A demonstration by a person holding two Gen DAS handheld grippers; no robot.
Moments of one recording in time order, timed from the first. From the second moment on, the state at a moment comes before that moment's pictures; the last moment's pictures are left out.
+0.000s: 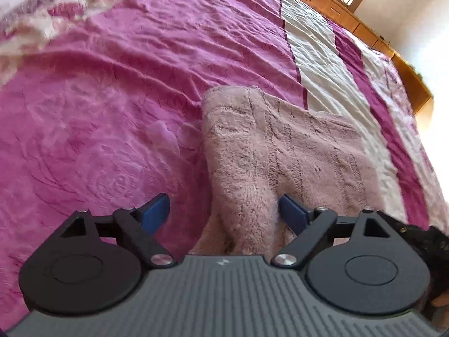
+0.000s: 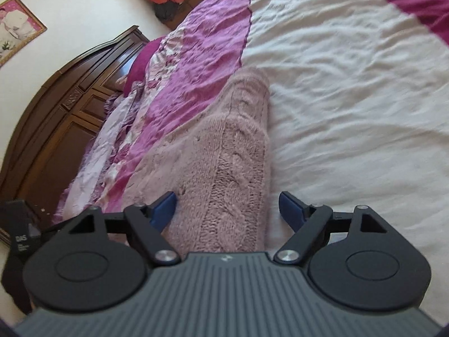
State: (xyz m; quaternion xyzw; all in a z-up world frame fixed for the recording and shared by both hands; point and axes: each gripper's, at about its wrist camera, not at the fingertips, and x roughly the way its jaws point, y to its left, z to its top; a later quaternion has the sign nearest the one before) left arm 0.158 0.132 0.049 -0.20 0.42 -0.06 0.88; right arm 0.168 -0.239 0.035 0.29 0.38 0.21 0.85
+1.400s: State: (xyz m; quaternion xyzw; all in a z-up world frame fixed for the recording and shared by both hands) left arm 0.021 -0.005 0.064 -0.13 0.44 -0.22 0.86; right arm 0.024 -0.343 0.055 0.28 0.39 0.14 0.87
